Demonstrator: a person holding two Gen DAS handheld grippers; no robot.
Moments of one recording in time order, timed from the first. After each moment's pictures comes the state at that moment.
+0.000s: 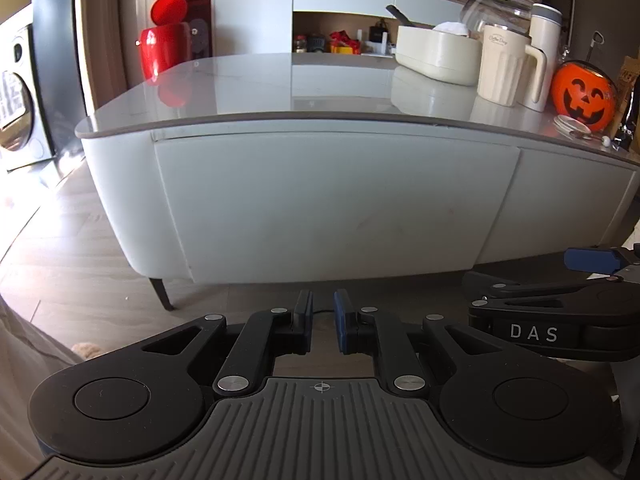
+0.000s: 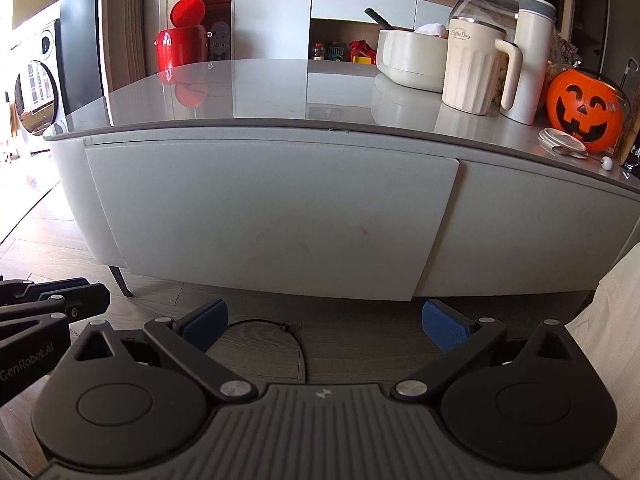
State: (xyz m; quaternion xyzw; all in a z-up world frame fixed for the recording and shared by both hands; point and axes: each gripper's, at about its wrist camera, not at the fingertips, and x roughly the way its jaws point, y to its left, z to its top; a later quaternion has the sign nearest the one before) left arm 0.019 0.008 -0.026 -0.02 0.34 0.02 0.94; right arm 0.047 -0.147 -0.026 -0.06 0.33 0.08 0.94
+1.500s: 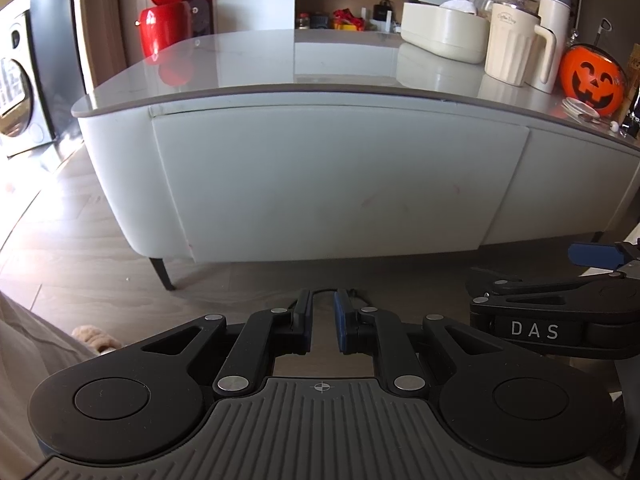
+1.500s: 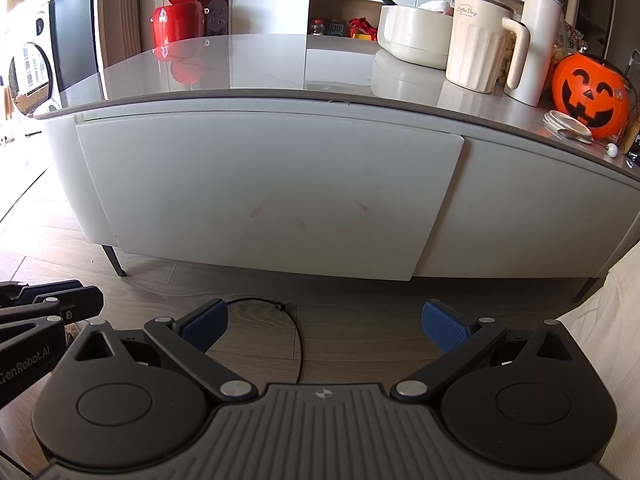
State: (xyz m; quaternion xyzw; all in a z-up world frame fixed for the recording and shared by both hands) left arm 0.029 0.006 -0.035 -0.02 0.38 0.02 0.93; right arm 0.051 -0.140 -0.032 -0.07 0.36 0.08 0.93
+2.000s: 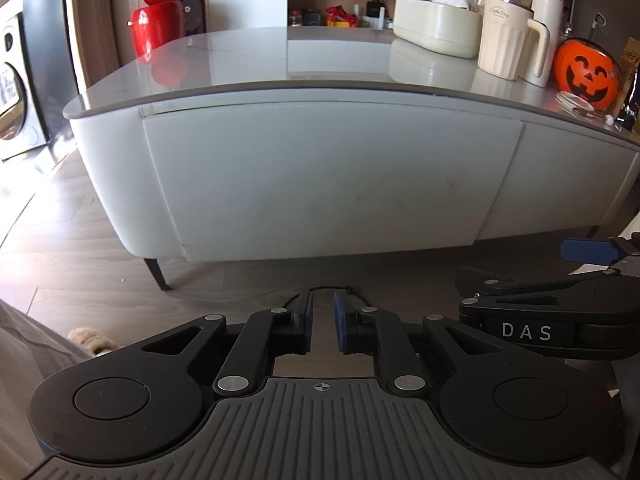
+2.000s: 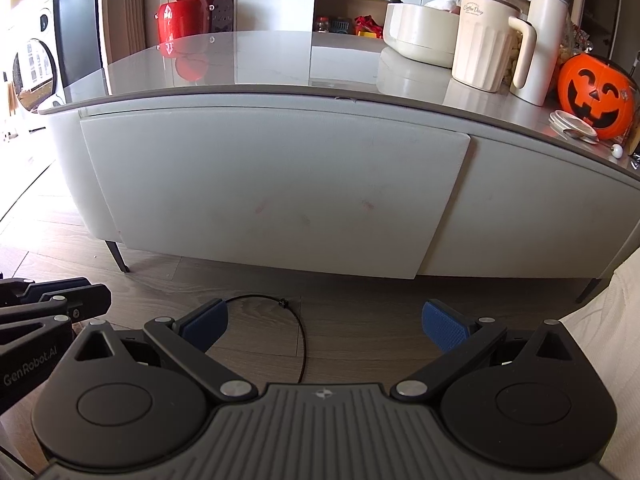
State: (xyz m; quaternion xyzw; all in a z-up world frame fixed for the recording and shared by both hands) left arm 0.031 0.003 -0.037 -0.02 0.38 0.01 0.92; right arm 0.054 -0.140 -0.035 -0.07 0.37 0.09 0.92
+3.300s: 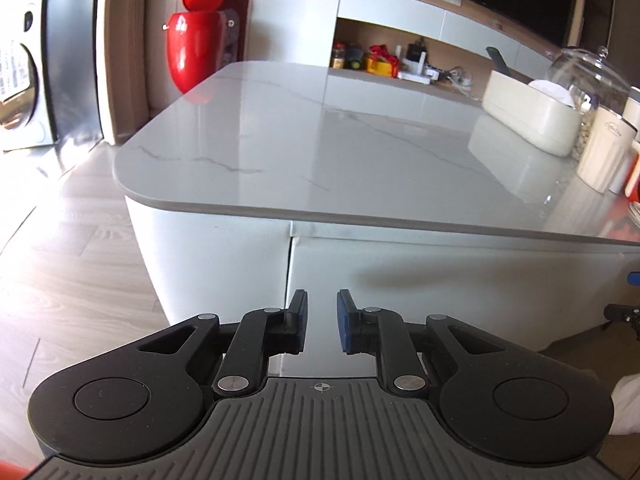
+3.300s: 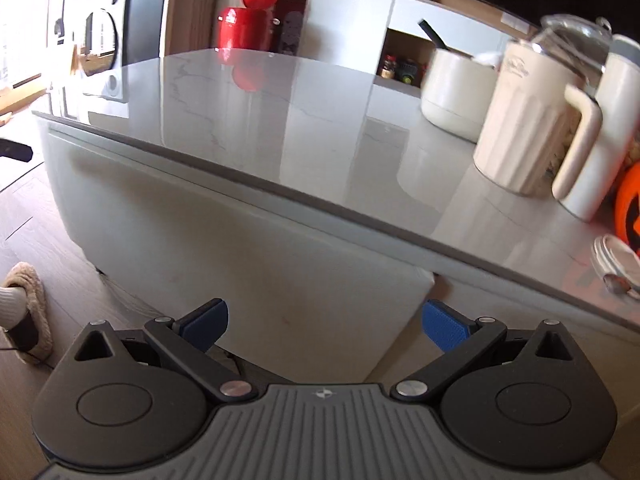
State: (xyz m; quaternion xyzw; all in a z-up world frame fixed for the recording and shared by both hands) left arm 0.143 0.183 -0.013 -0.07 0.33 0.03 0.94; right arm 0.207 -0.210 -0.025 -0.14 0.34 0.18 0.91
